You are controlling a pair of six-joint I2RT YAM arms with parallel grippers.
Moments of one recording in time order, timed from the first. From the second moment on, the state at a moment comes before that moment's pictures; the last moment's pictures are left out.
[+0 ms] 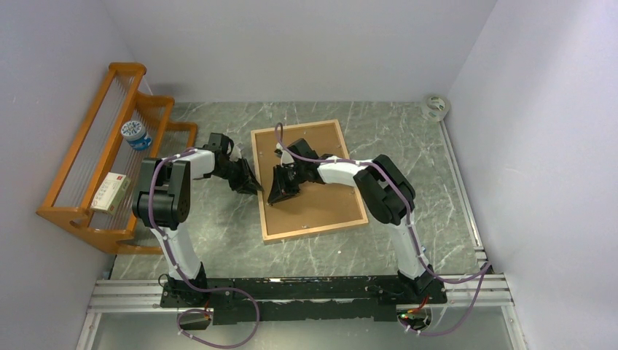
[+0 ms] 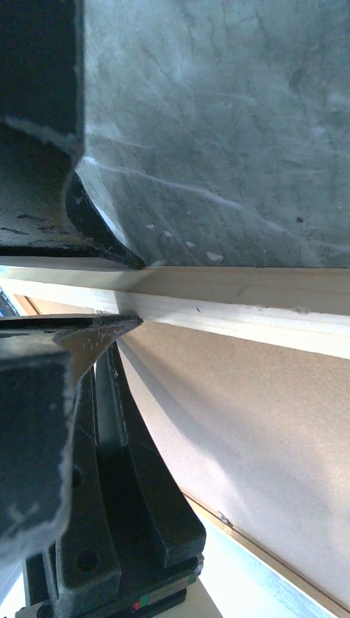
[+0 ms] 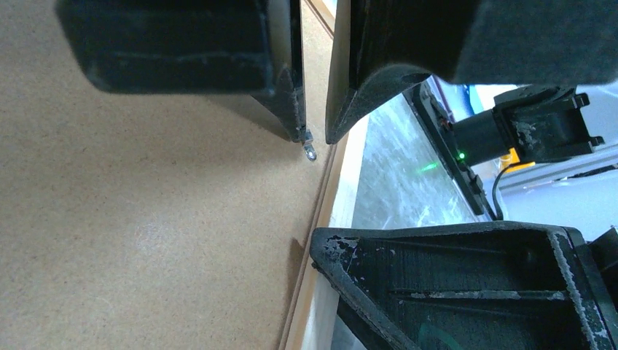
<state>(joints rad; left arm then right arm) -0.12 1.89 1.10 -0.44 0.59 -0.51 0.73 2.19 1.45 -0.13 -0.66 0.60</state>
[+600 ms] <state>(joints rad) -0.11 1.90 1.10 -0.45 0.61 -0.52 0.73 2.21 1.44 -0.09 -0.73 0.61</state>
